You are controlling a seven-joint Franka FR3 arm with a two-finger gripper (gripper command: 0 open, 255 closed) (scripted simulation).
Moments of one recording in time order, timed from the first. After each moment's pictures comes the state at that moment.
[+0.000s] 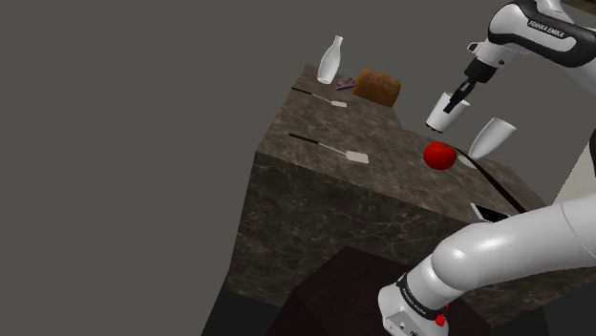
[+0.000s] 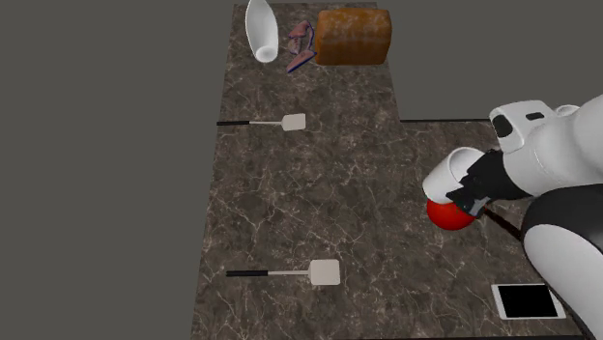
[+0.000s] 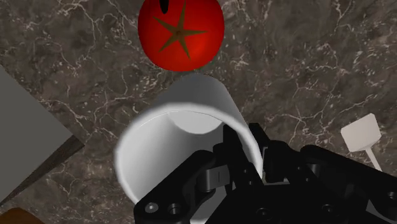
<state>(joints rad) -0.21 -0.37 -0.52 -1.79 -0.18 1.56 -0.79</state>
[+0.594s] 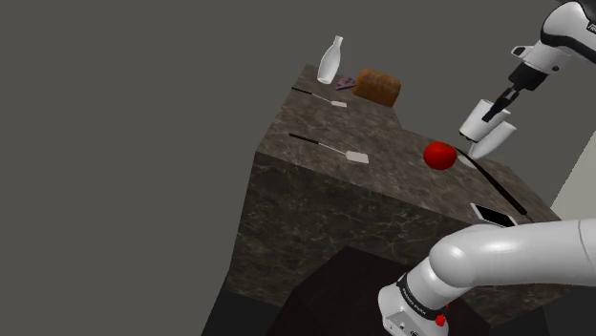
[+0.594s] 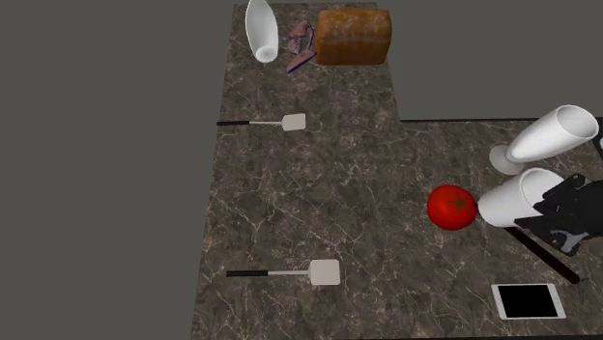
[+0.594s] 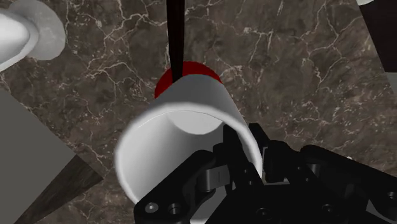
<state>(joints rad) -0.28 -0.55 -0.55 -1.81 -0.27 1.44 -0.90</state>
